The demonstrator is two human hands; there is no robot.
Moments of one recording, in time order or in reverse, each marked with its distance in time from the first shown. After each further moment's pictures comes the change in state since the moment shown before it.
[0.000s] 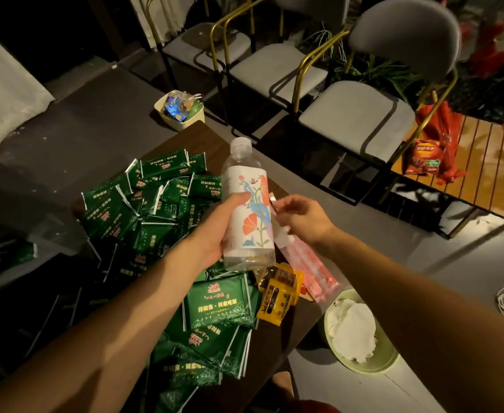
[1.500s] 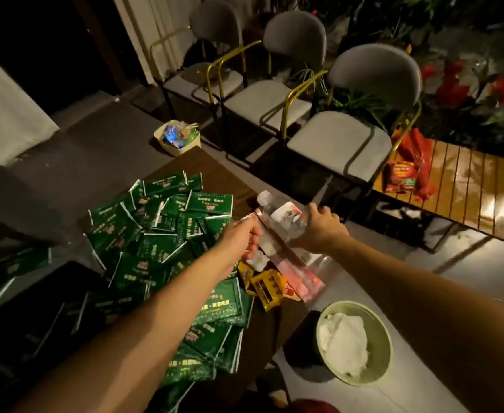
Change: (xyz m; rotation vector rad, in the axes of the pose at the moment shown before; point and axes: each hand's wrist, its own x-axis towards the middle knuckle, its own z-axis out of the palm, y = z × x) left_hand -0.020 -0.015 0.044 0.299 0.077 0.084; right_hand -0.044 -0.015 -0.044 -0.851 0.166 0.113
